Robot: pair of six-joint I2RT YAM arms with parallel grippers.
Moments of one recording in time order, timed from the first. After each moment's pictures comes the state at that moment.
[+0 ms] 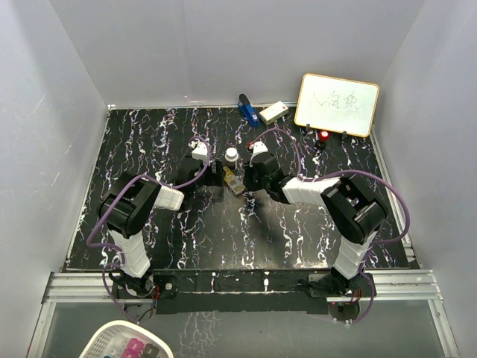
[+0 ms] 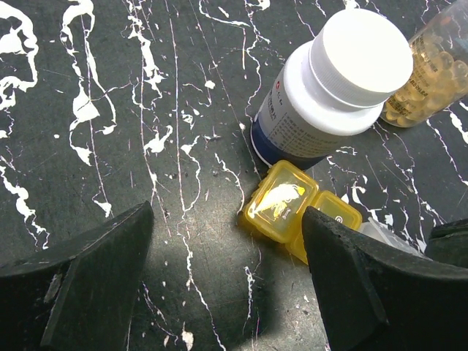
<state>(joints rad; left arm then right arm) -0.47 1.85 0.69 0.76 -0.02 -0.20 0.65 1.78 0.93 0.23 0.04 0.35</state>
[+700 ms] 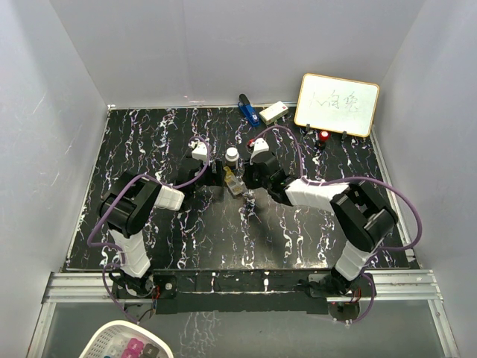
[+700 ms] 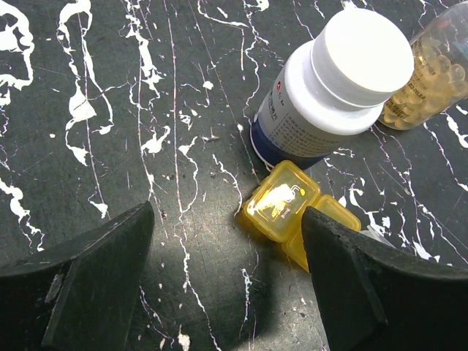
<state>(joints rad) -0.47 1.85 0.70 0.77 -0.02 -0.21 0.67 1.72 0.92 0.23 0.07 0.34</state>
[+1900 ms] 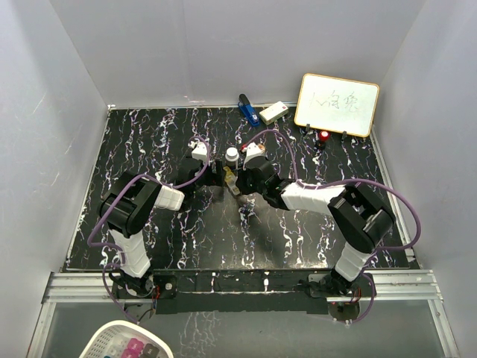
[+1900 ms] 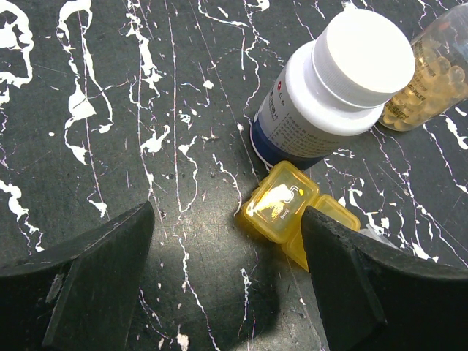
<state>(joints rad) -0.47 1.85 0.70 0.77 -0.02 -0.22 0.74 1.70 0.92 0.23 0.08 0.34</state>
